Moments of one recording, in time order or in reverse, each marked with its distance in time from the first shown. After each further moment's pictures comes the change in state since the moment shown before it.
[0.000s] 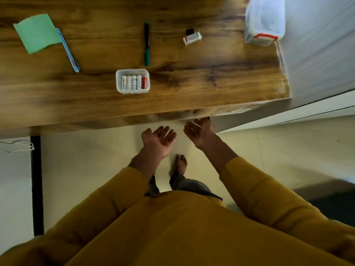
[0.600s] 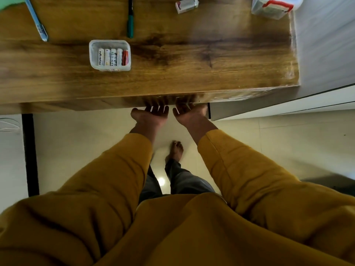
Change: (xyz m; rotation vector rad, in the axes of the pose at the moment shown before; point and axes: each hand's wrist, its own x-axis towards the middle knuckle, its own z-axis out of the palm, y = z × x) left_hand 0.050 -0.008 0.031 -0.362 -0.040 0.033; right_hand 0.041 -0.009 0.014 0.363 -0.007 0.145
